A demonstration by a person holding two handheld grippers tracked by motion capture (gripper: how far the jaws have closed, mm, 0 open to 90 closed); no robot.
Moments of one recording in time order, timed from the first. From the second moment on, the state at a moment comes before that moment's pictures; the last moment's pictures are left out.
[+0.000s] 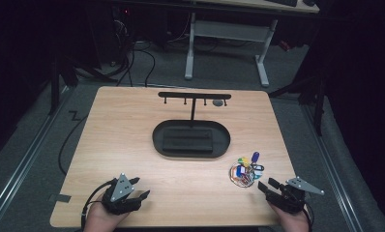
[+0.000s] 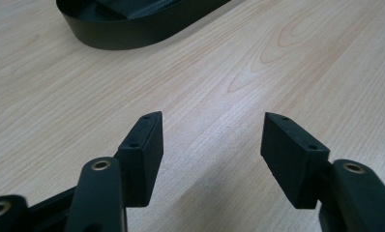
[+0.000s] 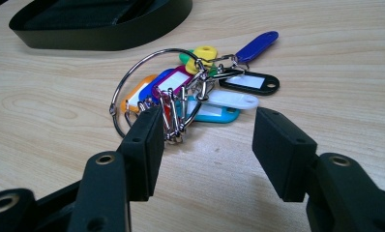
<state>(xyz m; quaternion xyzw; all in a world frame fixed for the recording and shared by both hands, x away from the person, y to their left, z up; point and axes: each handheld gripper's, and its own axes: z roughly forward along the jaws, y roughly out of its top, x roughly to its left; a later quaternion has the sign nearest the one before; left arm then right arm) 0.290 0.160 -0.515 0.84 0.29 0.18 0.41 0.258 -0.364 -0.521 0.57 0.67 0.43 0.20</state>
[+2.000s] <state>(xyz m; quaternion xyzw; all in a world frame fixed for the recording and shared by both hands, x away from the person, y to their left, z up) 0.289 0.150 -0.514 0.86 0.23 0.17 0.42 0.375 -0.238 -0.485 0.51 0.85 0.12 0.05</state>
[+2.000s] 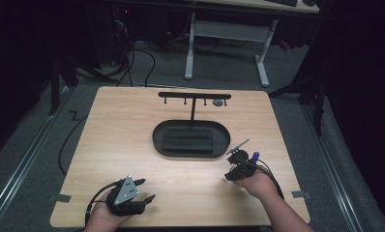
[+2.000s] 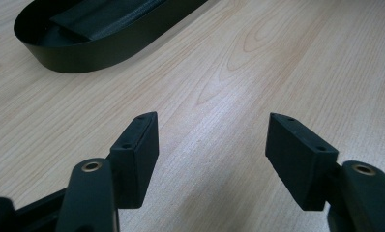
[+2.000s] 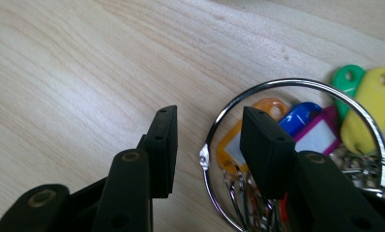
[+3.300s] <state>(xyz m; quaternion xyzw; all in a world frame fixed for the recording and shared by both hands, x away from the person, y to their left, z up) 0.286 0.146 -0.514 0.86 0.22 0.18 0.42 0.364 -0.229 -0.447 0.44 0.89 0.08 0.06</state>
